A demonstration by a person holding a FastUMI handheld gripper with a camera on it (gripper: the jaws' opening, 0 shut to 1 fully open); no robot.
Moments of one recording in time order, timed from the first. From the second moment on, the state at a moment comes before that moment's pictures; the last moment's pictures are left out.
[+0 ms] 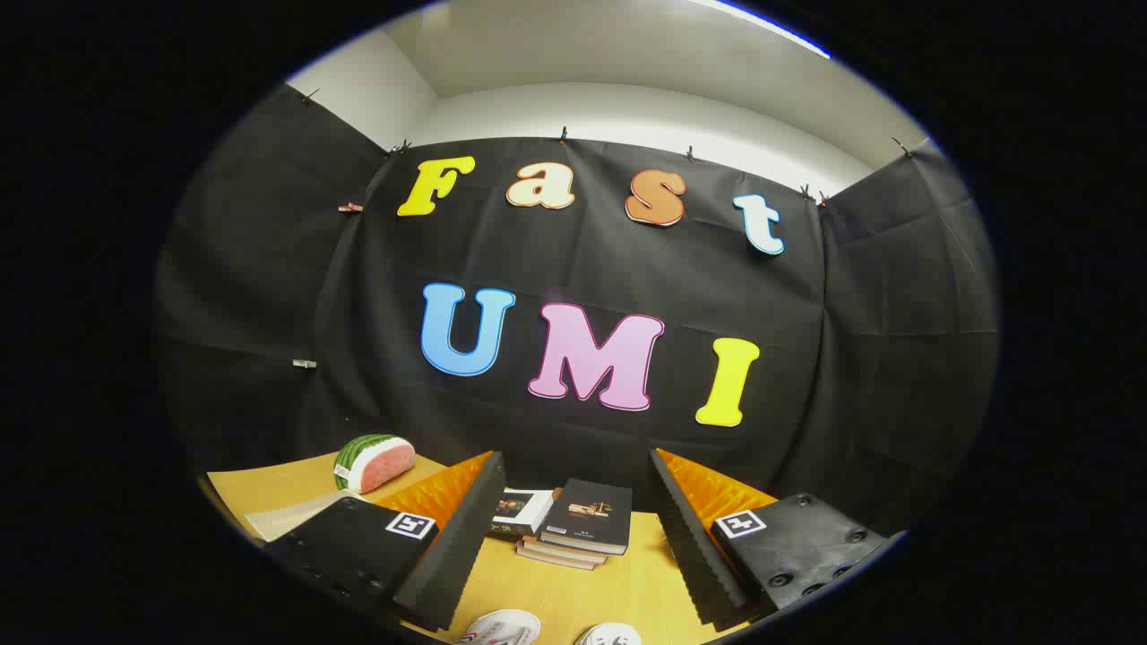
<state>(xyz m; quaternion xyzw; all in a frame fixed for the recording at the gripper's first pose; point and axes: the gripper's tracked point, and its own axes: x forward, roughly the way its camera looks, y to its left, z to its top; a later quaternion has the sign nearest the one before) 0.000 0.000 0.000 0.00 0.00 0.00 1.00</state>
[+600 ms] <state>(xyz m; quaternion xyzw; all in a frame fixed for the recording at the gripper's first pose) 0.004 0.002 0.018 -0.02 -0.02 0.02 1.00</state>
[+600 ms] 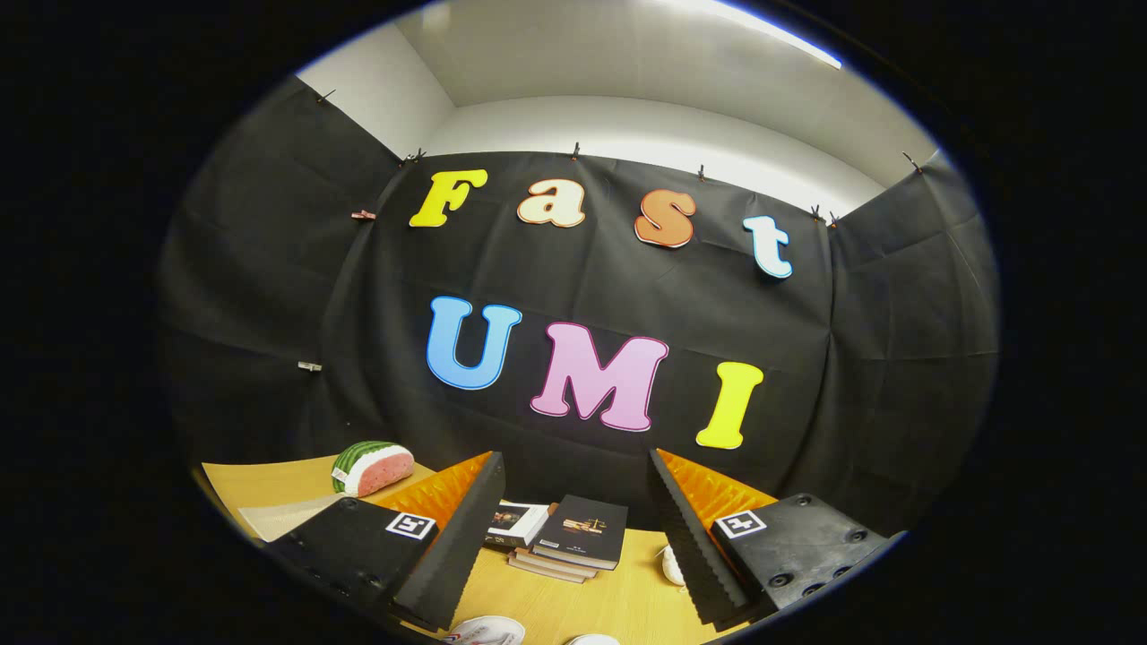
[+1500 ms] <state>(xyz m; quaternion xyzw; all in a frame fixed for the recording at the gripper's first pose) -0.026 0.155 -0.135 0.35 0.29 0.29 0.84</state>
